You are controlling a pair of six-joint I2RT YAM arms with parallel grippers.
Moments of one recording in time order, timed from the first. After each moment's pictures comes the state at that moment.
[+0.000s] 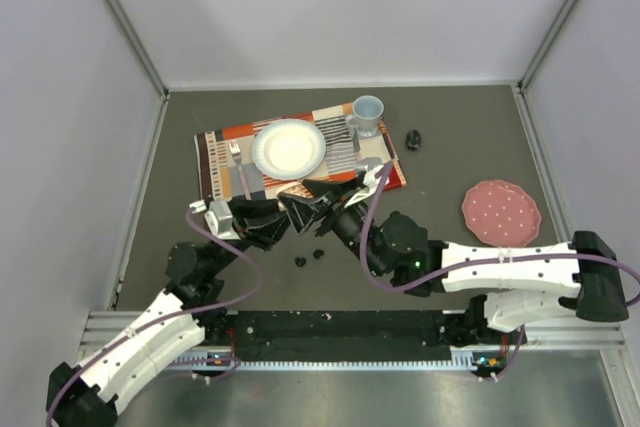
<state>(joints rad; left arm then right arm) -0.63 0.49 0.22 0.76 0.35 -0.28 1.40 1.26 0.92 0.63 0.65 0.31</state>
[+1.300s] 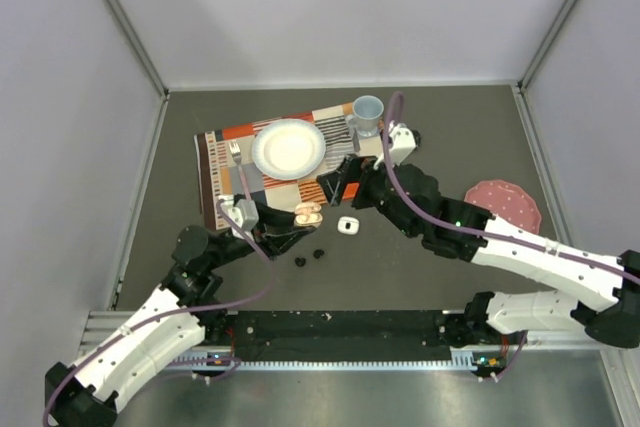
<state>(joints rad) -0.63 0.50 0.32 0.45 0.56 -0.20 1.11 1.10 1.07 -0.17 0.50 0.64</state>
